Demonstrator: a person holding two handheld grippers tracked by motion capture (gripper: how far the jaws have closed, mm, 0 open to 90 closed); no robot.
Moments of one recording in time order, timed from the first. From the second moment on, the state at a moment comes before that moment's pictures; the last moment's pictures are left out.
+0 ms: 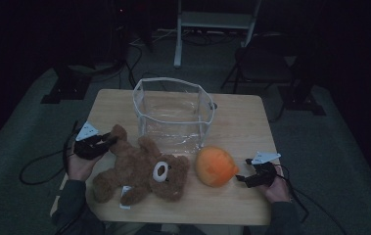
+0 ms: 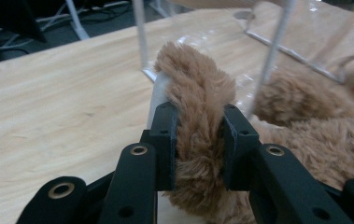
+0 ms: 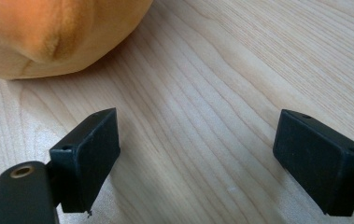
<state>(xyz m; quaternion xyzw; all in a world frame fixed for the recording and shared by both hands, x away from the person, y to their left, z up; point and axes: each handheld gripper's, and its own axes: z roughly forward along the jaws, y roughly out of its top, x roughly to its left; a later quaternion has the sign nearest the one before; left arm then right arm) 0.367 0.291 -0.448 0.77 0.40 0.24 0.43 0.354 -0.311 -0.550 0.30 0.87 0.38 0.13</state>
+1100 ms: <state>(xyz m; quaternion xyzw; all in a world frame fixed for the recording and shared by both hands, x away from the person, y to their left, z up) 0.322 0.252 -0.425 0.81 0.29 0.21 0.47 0.354 -0.311 -0.550 0.30 0.87 0.37 0.13</state>
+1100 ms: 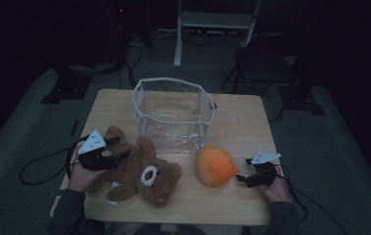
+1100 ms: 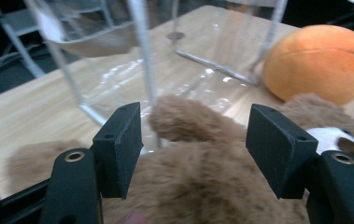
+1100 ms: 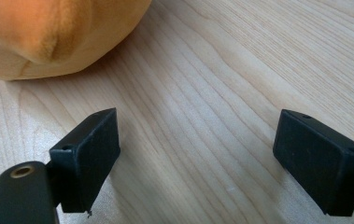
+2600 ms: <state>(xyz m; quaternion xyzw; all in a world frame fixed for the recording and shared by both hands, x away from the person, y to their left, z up) 0.290 0.220 -0.457 0.84 0.21 0.12 0.49 0.354 -0.311 -0.550 0.30 0.87 0.37 0.13</state>
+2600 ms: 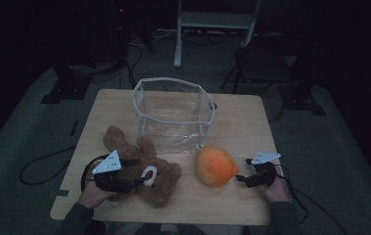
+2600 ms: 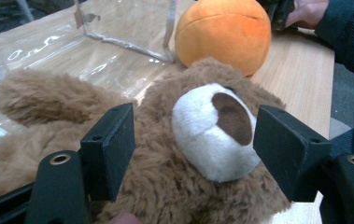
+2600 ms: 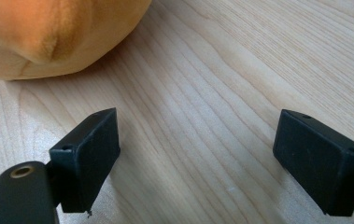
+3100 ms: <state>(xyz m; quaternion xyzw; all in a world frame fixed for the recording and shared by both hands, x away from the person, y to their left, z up) 0.292 0.194 -0.471 0.86 0.16 0.10 0.46 0.354 -0.311 -0.550 0.30 0.87 0.37 0.13</state>
